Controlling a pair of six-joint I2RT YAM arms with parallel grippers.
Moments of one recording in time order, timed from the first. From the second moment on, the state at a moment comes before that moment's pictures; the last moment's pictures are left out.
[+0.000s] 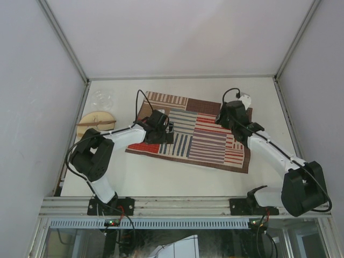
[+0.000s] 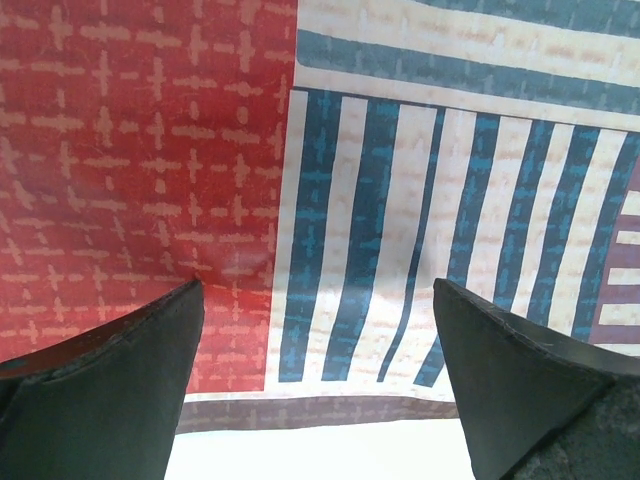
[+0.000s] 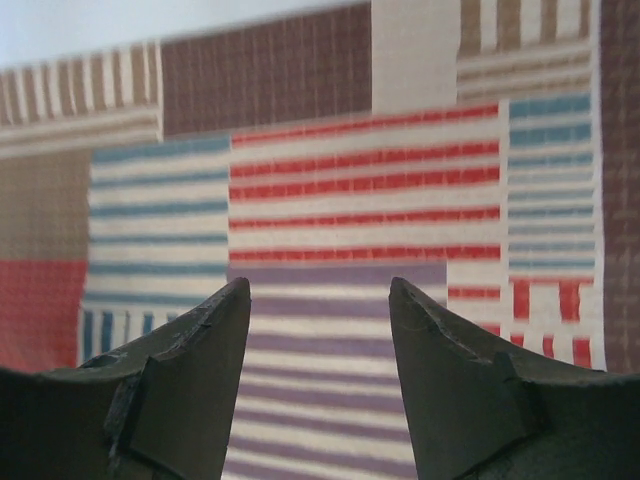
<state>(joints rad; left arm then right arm) -0.61 1.72 1.02 -0.33 -0.10 -0.56 0.35 1.30 0.90 -0.24 0.29 0.61</state>
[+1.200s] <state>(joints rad) -0.66 1.61 0.83 -0.14 -0.02 -0.67 0.67 1.14 0.55 -0.13 0.30 0.88</state>
